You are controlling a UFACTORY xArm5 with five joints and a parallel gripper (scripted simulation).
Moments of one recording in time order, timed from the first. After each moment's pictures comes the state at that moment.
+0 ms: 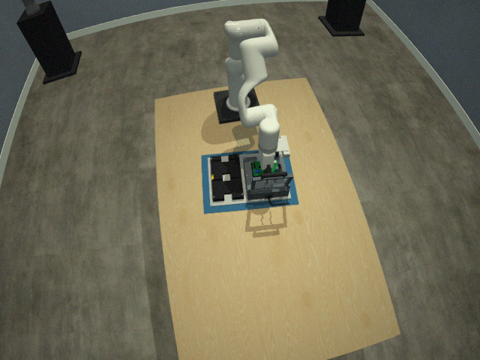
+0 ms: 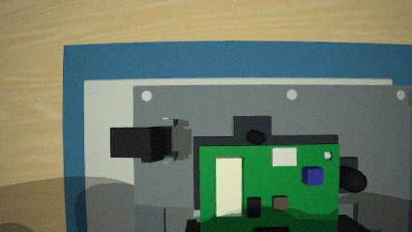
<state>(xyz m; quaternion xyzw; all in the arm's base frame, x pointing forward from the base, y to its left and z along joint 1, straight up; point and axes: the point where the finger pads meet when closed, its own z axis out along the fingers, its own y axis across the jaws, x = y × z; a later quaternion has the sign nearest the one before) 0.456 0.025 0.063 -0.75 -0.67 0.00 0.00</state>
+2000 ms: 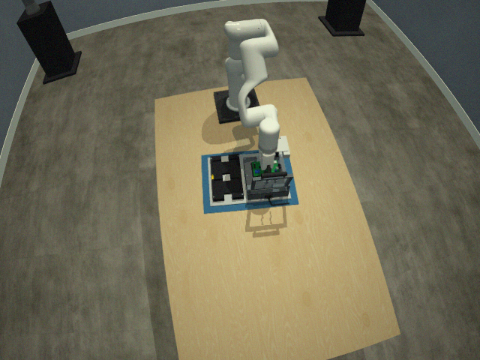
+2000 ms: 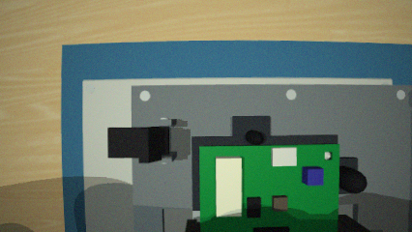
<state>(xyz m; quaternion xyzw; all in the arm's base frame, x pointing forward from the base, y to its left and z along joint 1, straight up) 0.457 0.025 0.062 -0.75 -0.67 0.00 0.00</state>
